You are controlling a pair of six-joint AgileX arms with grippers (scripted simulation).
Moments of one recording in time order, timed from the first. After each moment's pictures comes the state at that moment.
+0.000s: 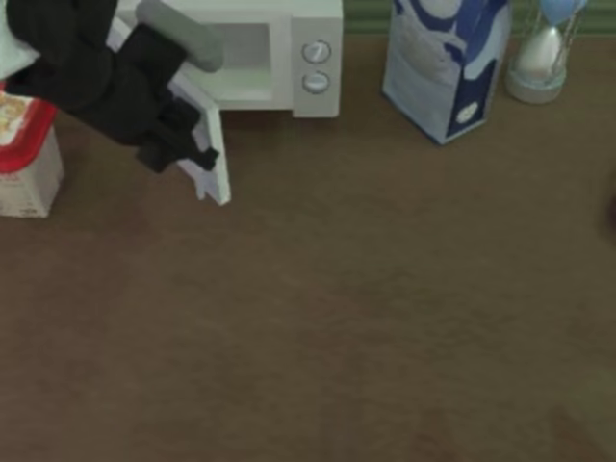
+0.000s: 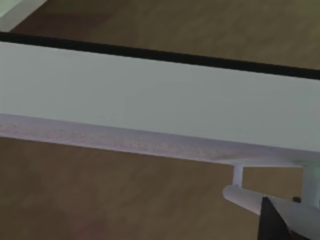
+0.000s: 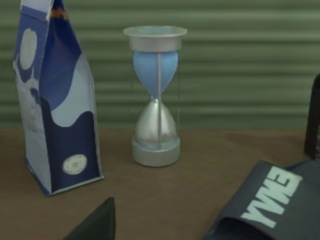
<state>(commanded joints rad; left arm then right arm) -0.29 1.75 1.38 -0.73 0.24 0.41 0.00 0.00 0.00 0.00 0.00 0.00</state>
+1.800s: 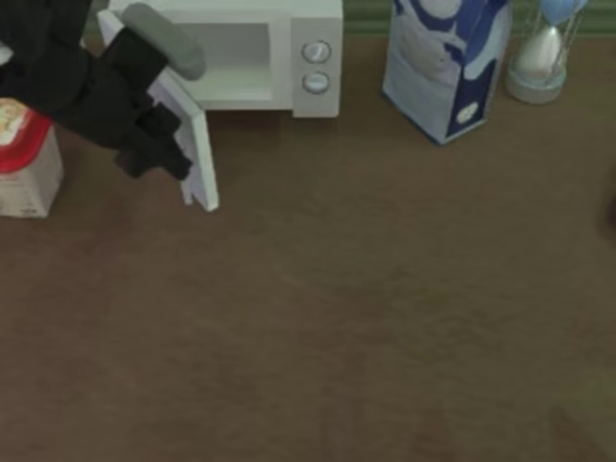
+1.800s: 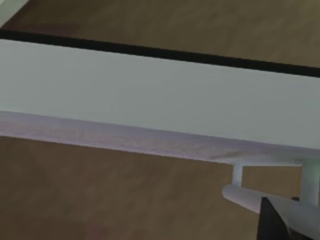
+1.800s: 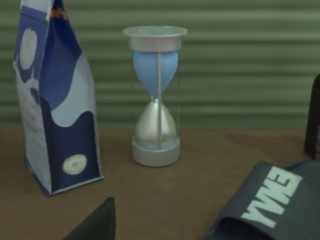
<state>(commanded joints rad) -0.24 1.73 1.38 -0.76 0.29 0.53 0.00 0.00 0.00 0.00 0.00 0.00</state>
